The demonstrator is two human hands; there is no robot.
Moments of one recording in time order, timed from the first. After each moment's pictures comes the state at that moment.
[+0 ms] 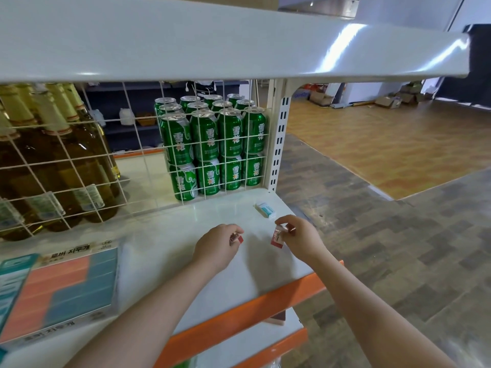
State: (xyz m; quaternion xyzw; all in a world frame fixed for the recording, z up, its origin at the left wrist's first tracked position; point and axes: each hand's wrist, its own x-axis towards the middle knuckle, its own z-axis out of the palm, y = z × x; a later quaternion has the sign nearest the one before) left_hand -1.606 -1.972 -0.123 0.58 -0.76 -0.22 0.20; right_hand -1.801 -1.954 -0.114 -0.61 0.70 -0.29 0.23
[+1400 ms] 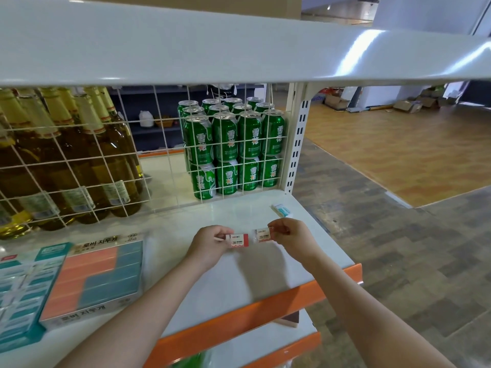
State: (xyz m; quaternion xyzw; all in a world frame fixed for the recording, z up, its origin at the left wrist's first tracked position) left_hand -1.561 -1.964 -0.121 0.60 -0.62 -0.37 0.34; right_hand -1.754 -1.951 -0.107 -0.58 0.64 -0.37 0.34
